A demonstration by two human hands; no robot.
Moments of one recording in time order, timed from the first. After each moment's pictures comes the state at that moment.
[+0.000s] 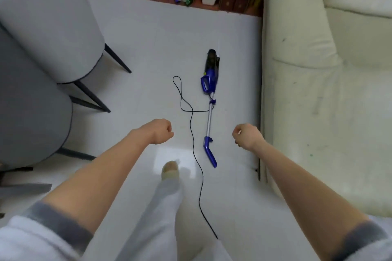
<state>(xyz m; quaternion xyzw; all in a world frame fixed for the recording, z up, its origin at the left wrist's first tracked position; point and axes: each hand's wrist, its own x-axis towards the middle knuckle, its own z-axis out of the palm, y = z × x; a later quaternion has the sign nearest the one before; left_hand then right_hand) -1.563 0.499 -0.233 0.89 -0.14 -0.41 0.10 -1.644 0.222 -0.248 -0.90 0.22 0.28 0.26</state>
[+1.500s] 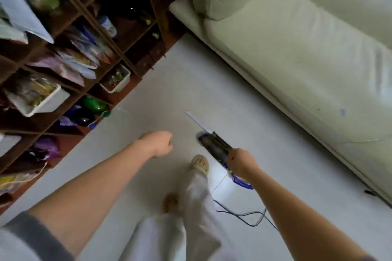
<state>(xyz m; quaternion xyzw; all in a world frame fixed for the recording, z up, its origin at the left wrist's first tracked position) -0.613 0.095 -0.338 0.69 -0.54 -0.40 -0.26 -0.861 0.052 -0.383 -0.67 0.56 0.28 0.40</state>
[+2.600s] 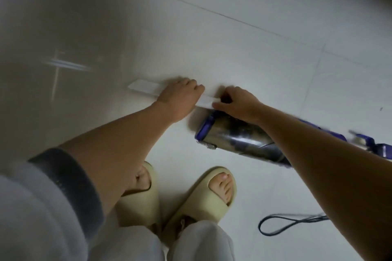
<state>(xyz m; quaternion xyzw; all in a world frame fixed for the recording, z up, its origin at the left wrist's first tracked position) -0.637 -0.056 -0.945 0.40 -0.86 -0.22 -0.22 -0.822 -0.039 -0.943 -0.57 0.65 0.20 0.47</state>
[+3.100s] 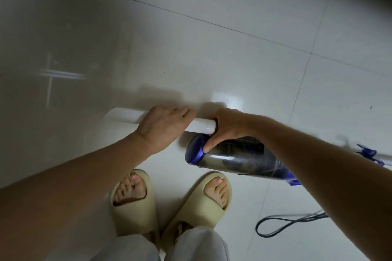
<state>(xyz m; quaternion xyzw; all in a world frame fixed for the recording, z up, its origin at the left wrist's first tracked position) -0.624 -0.028 -0.915 0.33 -0.93 -0.13 -0.10 -0.824 -0.033 -0.910 -0.53 0.52 0.25 0.61</state>
